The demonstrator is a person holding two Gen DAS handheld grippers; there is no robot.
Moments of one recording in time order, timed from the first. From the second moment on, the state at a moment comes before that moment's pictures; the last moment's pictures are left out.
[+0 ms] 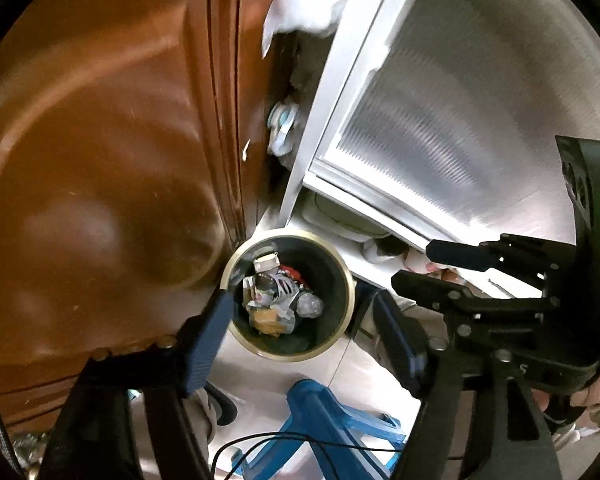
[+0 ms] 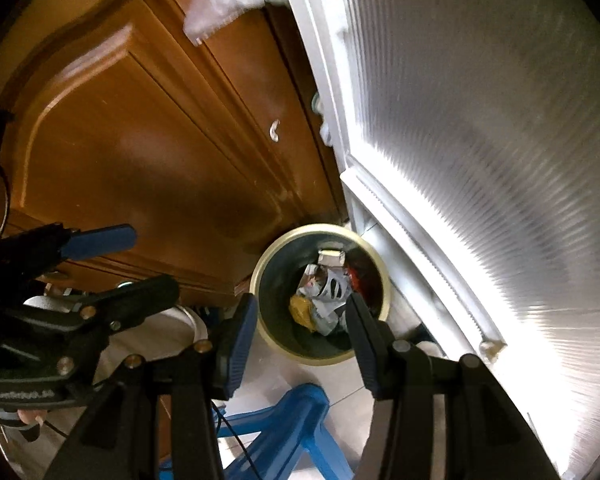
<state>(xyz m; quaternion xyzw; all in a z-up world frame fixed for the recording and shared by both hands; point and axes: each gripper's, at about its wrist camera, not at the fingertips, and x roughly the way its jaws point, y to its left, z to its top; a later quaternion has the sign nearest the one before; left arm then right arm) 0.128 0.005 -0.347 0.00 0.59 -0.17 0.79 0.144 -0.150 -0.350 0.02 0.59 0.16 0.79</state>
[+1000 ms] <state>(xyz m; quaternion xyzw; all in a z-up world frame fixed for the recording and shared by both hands) 0.129 -0.041 -0.021 0.06 0.39 -0.25 0.88 0.116 -0.227 -0.045 -0.01 0.38 0.17 0.91</state>
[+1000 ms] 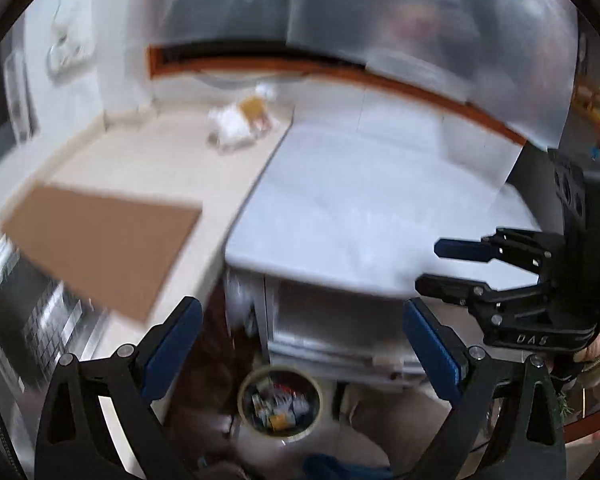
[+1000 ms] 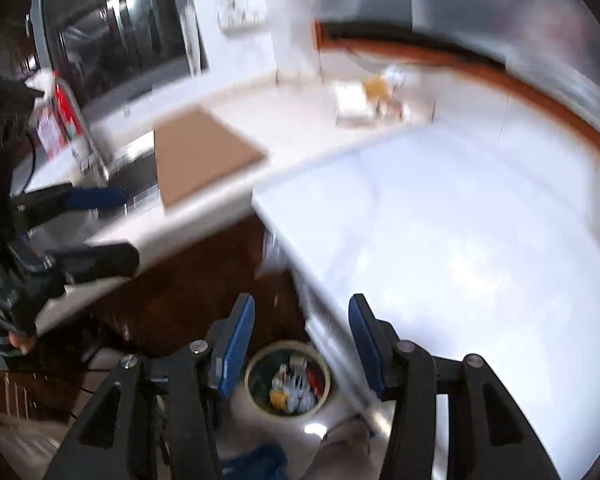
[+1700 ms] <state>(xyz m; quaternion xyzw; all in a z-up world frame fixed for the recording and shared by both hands) 0.418 -0.097 -0.048 0.00 0.42 -0.14 0.90 0.376 -0.284 -0.007 0.06 0.32 0.10 0.94</state>
